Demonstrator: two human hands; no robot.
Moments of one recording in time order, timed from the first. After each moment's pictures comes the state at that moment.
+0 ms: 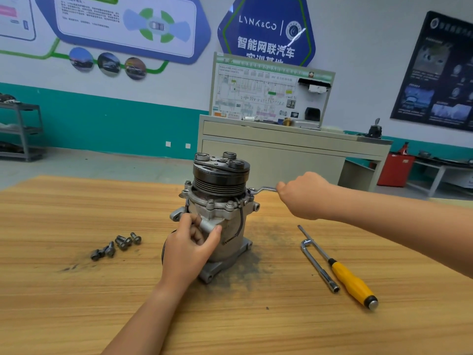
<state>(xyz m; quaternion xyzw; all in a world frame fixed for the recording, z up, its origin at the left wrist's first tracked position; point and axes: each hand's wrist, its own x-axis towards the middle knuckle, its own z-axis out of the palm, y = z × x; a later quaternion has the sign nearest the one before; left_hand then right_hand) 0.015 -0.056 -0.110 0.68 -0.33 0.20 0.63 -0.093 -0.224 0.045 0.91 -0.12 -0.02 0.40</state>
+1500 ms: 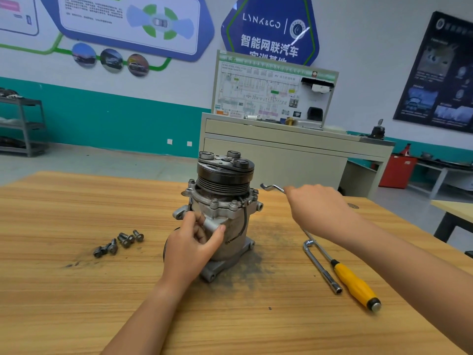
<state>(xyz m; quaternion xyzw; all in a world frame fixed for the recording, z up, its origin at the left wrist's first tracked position) 0.016 -0.052 -0.108 0.69 -0.34 0.22 0.61 -0.109 -0.213 0.027 0.94 -0.19 0.12 0.25</state>
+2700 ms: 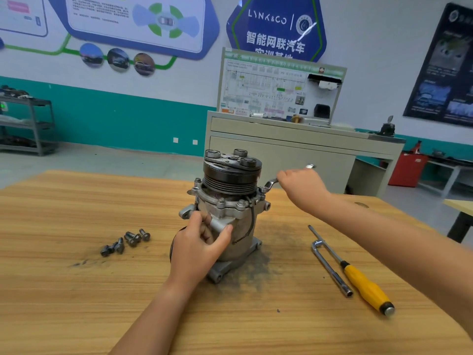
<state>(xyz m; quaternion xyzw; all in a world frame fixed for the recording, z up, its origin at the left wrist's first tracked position) 0.018 -0.053 -0.110 0.68 -0.34 0.21 0.61 -0.044 -0.256 0.021 0.92 -0.14 0.13 0.35</state>
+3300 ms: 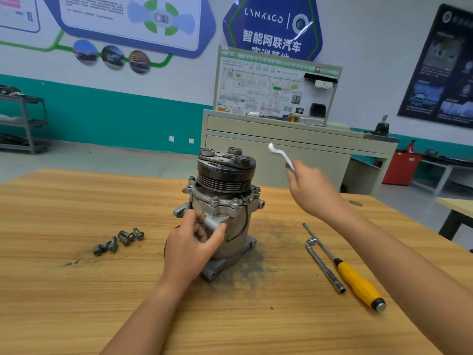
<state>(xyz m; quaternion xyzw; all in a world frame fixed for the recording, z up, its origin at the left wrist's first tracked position) 0.017 -0.053 -0.109 0.68 -0.33 0.21 0.61 -0.080 -0.239 0.023 0.93 -0.18 0.31 -0.03</state>
